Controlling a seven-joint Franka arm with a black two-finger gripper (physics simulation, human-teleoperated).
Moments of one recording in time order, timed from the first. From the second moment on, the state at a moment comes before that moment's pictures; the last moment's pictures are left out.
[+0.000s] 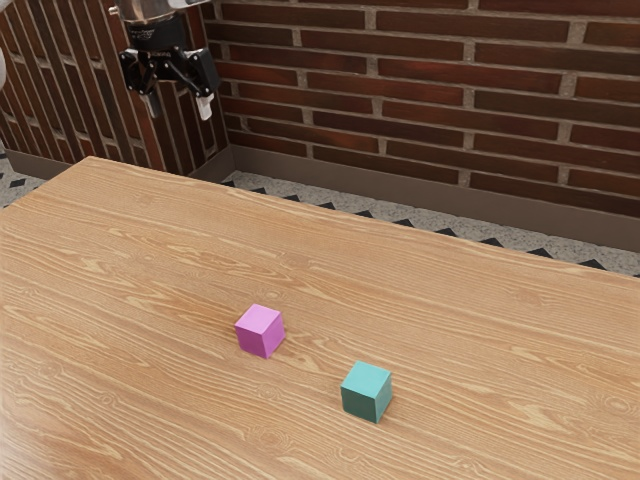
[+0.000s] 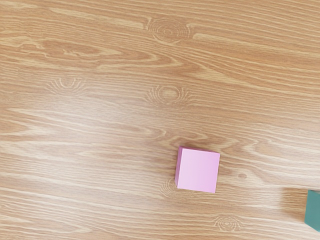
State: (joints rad) arm -0.12 0.28 0.26 -1.07 -0.10 1.37 -0.04
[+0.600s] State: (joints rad) arm -0.26 0.30 0.22 -0.97 -0.13 1.36 -0.07
